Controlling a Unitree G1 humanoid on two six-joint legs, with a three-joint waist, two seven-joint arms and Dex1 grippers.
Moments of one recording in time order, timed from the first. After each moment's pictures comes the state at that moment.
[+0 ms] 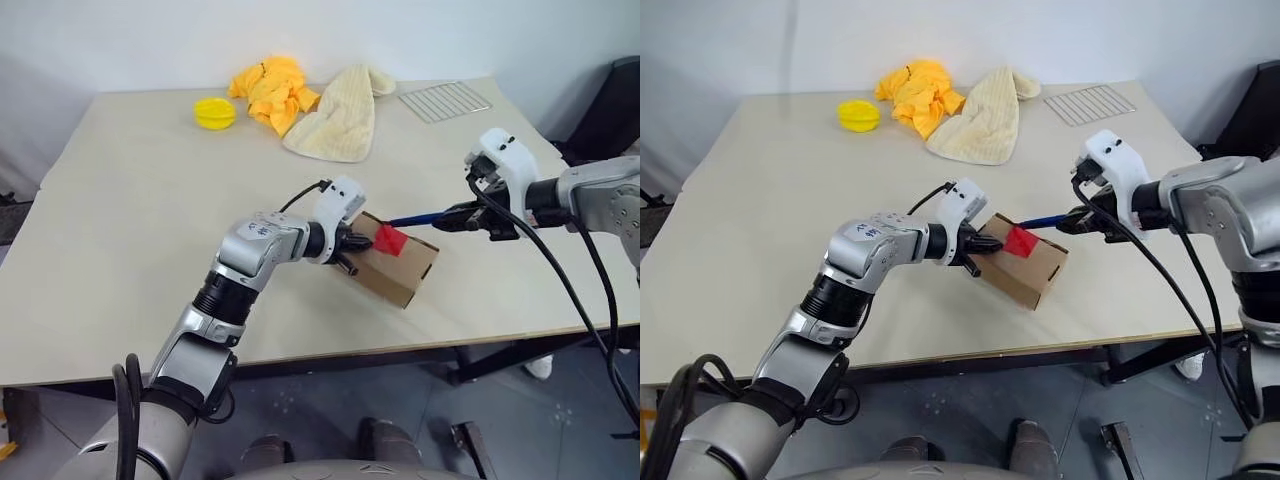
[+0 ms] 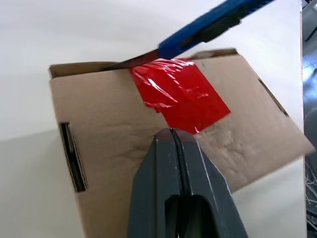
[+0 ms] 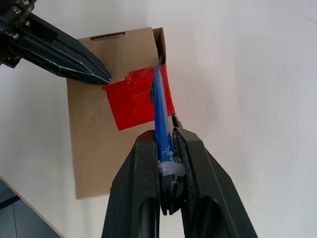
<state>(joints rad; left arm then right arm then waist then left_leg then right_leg) -0.97 0.20 -0.26 0.21 -0.28 1.02 -0.56 -1.02 -0.97 0.23 -0.09 0.56 1.34 0.83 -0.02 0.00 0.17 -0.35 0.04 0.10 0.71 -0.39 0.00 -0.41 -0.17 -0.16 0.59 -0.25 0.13</state>
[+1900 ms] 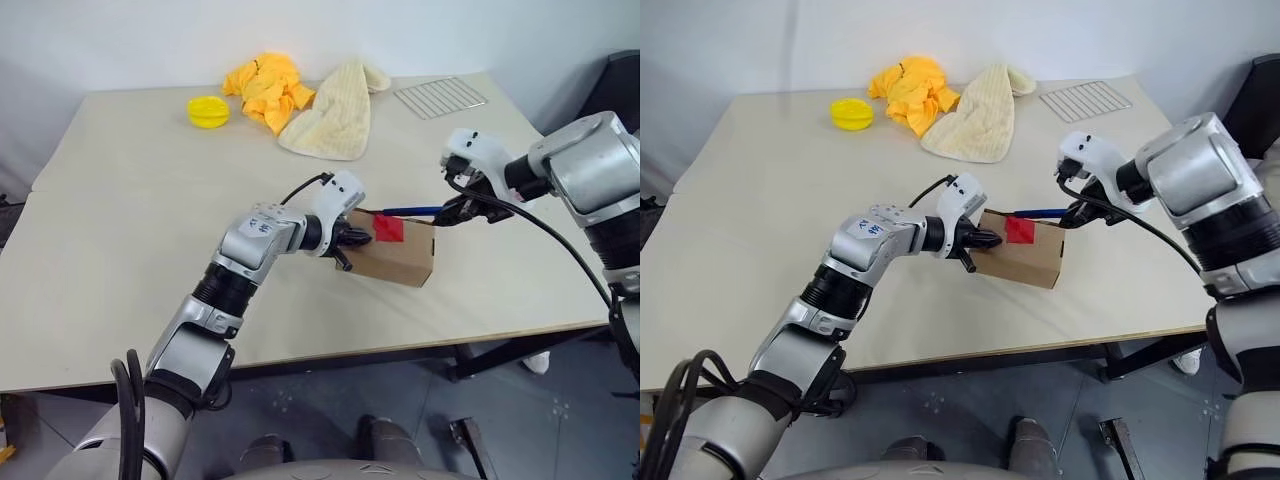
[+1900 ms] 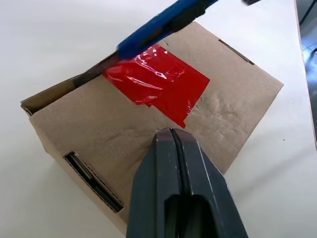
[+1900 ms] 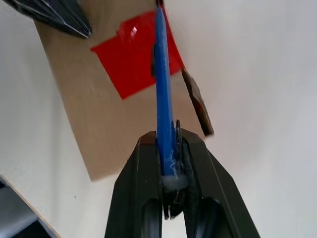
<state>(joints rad) -1.01 0.22 -0.29 0.34 -0.23 0.86 -0.68 -1.32 -0.87 0.60 0.35 0.07 1.04 1.35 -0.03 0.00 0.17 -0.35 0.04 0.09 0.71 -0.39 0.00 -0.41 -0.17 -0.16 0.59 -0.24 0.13</state>
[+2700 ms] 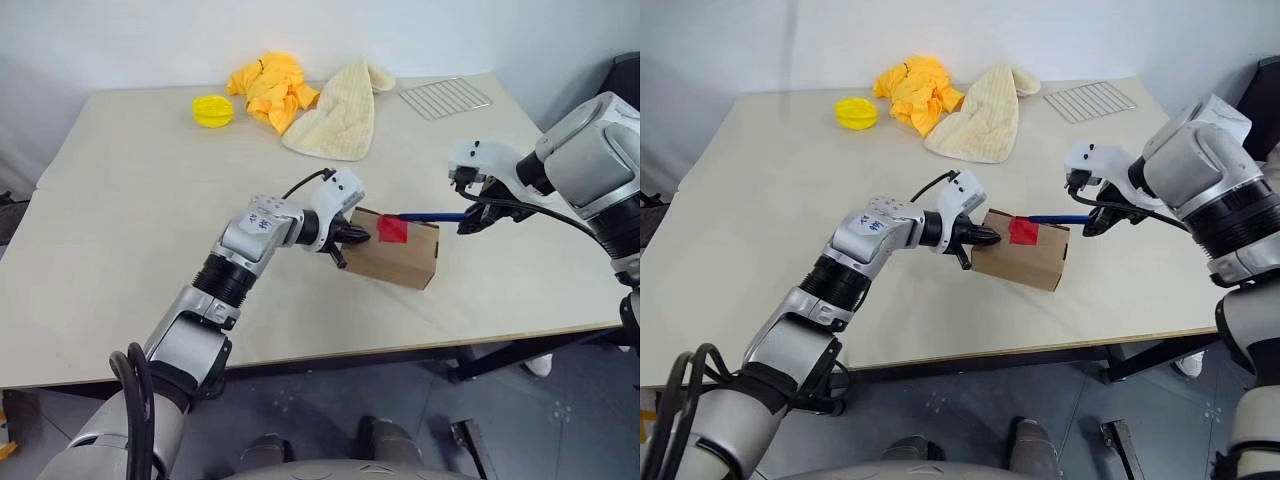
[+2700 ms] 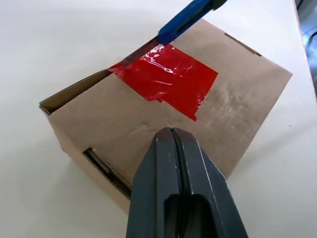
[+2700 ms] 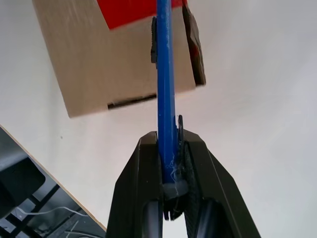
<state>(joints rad) -1.07 0.25 -0.33 0.48 -0.21 0.72 -0.75 -1.36 -0.94 0.74 0.39 -0.12 0.94 1.54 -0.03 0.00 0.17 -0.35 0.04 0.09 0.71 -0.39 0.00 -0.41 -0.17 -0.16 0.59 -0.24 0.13</state>
